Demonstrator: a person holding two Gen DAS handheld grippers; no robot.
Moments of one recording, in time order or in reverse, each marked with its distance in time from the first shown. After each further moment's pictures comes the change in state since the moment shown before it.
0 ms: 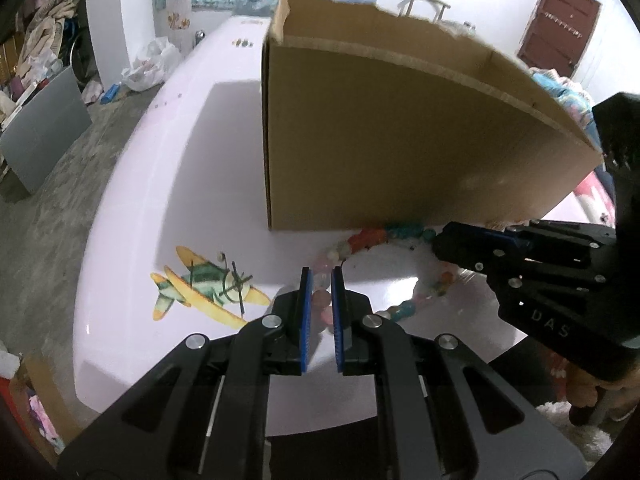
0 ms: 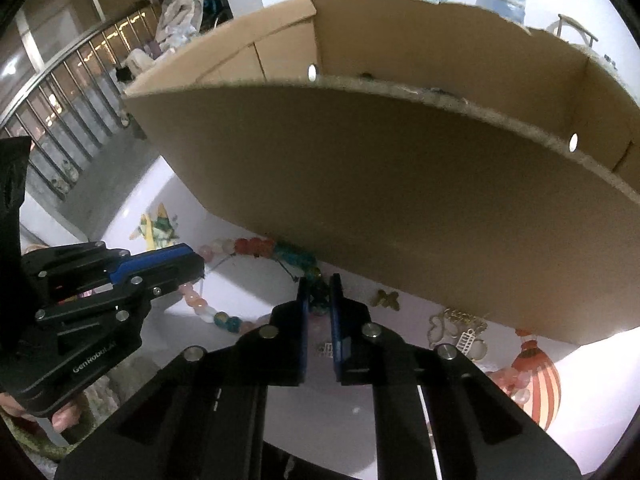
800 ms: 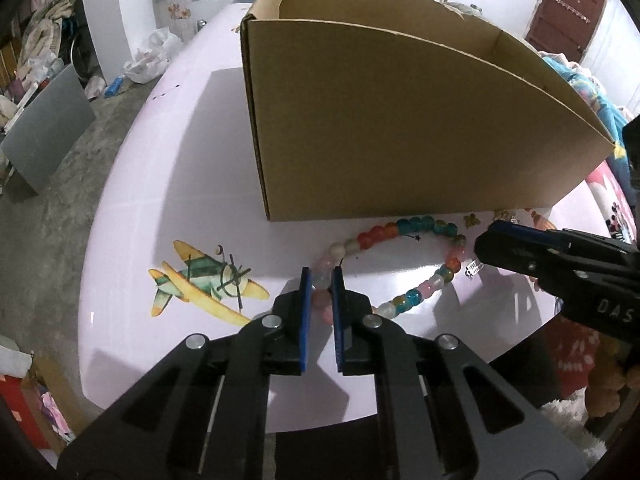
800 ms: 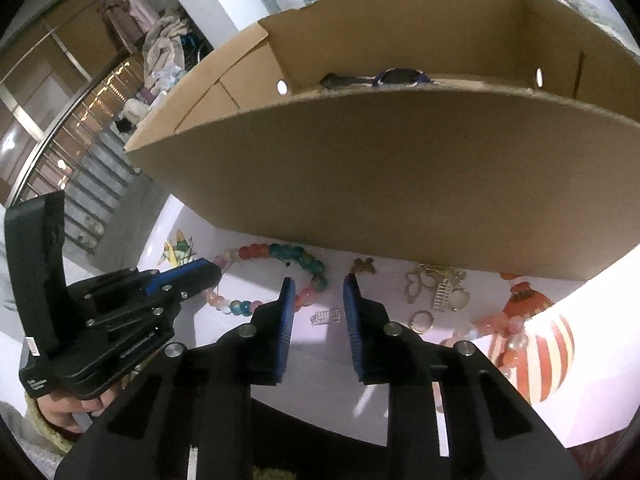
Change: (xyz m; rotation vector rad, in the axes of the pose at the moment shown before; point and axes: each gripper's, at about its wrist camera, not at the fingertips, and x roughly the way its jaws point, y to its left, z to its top) left arm 0.010 -0.004 -0.001 0.014 0.082 0.051; right arm -0.015 -0.038 -0.021 0.205 0.012 0.123
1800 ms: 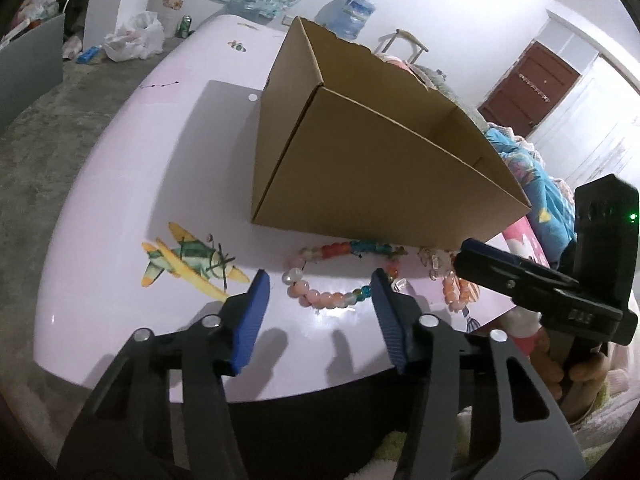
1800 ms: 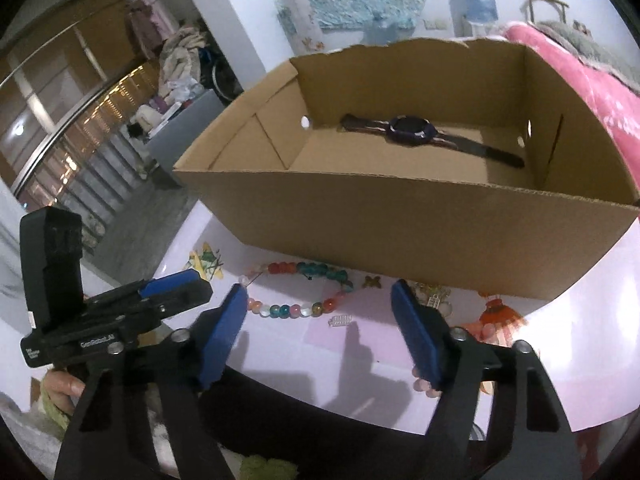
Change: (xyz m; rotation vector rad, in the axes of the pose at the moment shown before) left arm -0.029 0.044 -0.019 -0.172 -0.129 -0.323; right arm -0.042 0.014 -0.001 -0.032 -0.101 -0.020
